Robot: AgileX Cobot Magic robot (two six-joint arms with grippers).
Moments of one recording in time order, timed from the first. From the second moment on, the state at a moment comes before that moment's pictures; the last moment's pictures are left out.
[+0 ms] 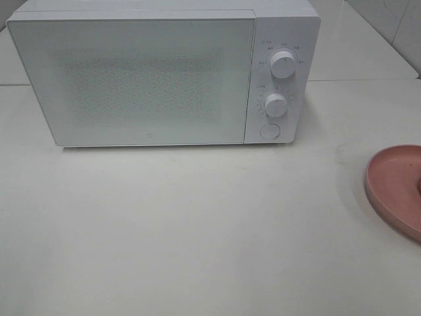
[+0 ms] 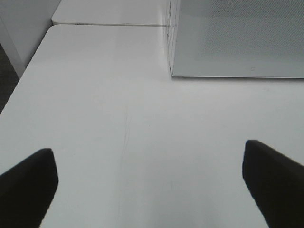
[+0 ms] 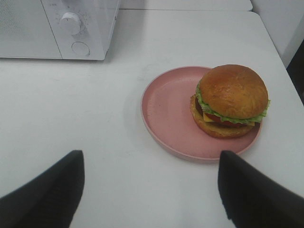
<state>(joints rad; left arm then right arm) 0.04 0.00 -0.50 -0.07 1.04 0.02 0.08 0.00 -0.51 -0.05 1.04 0.05</state>
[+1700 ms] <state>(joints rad) 0.04 0.00 -0.50 -0.07 1.04 0.02 0.08 0.28 -0.54 -0.05 0.70 0.08</state>
